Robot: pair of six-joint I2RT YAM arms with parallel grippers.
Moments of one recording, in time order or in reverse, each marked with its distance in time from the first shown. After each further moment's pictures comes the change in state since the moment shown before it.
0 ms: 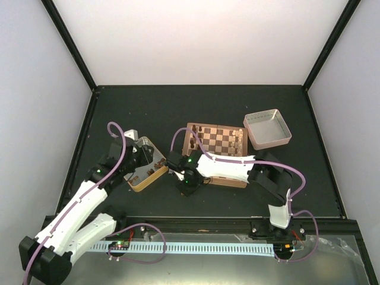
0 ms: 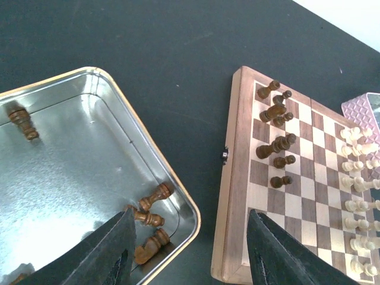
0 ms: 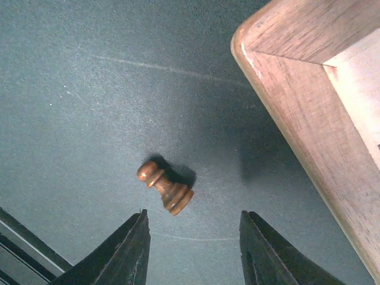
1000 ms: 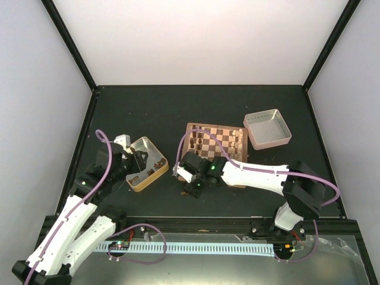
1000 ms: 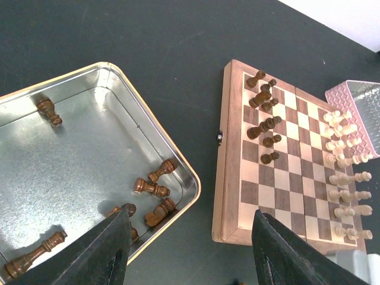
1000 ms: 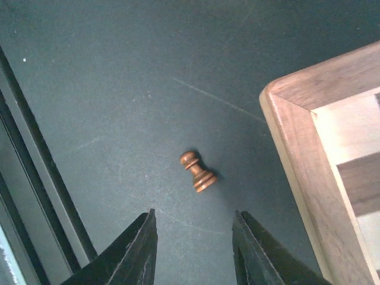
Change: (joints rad) left arm 0.020 -0.180 0.063 -0.235 0.028 0.058; right arm 0.000 -0.306 -0.265 0.270 -0.021 -0.208
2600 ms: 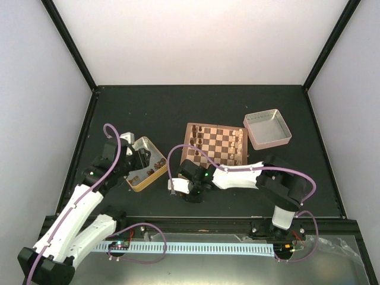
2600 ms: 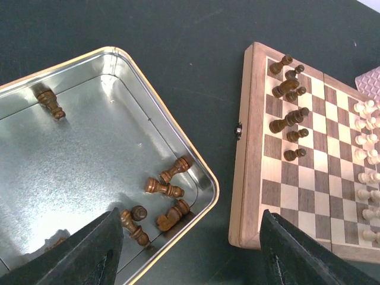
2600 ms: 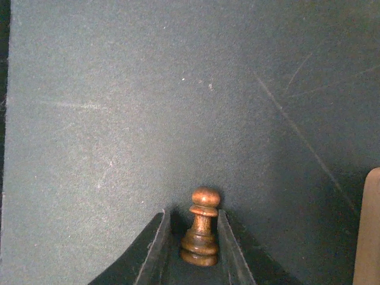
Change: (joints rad) left arm 0.047 0.115 -0.014 0.055 0.031 0.040; right arm 0.000 0.169 -0.128 0.291 -0.119 -0.517
